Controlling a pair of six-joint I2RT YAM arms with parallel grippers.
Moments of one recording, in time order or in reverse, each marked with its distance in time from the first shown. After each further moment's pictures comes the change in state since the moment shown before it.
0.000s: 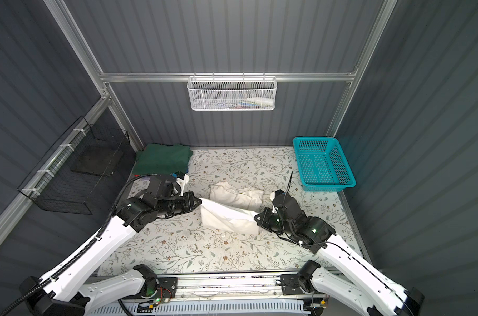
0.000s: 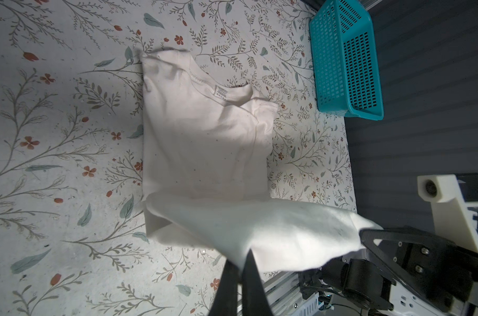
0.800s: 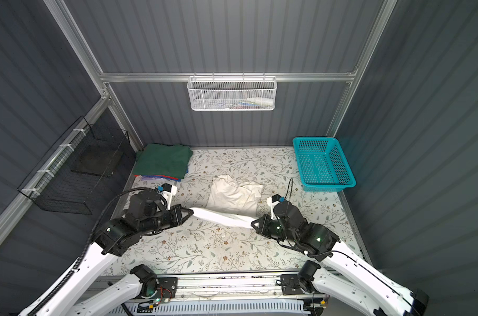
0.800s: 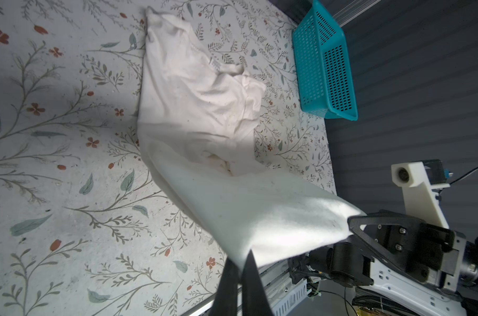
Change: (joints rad) left arm 0.000 -0.280 -0.121 -0.032 0.027 -0.065; right arm 0.143 -0.112 0.002 0.001 0.028 0.032
